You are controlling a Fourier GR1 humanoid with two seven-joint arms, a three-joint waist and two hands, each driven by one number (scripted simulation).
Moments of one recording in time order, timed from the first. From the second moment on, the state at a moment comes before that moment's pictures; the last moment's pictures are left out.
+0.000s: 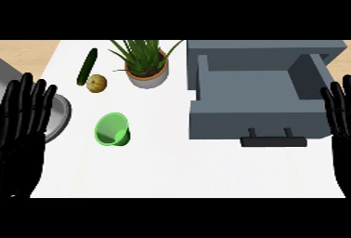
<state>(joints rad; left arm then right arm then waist) 0.00 0.10 -0.01 -2.10 0.02 0.01 0.00 0.02 -0.11 -0.05 -2.10 0.02 -0.01 0.03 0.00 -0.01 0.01</state>
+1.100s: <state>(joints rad) -0.21 0.00 -0.15 -1.81 -0.05 0.45 0.00 -0.06 -0.07 0.00 -2.05 -0.11 0.08 0.11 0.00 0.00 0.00</state>
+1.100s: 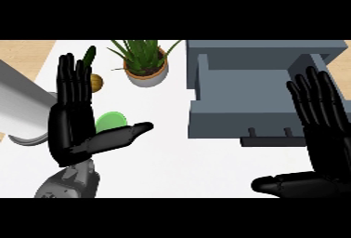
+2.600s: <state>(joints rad) -0.04 0.01 -0.09 -1.59 0.07 0.48 -0.21 -0.10 -0.07 -0.02 -2.05 -0.10 0.08 0.13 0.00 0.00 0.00</state>
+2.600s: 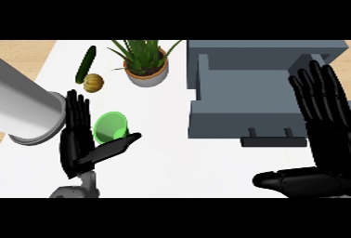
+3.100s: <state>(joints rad) -0.03 0.01 0.00 -1.39 0.14 0.39 -0.37 -0.11 -0.07 -0.02 -2.07 -0.11 0.08 0.16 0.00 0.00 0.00</state>
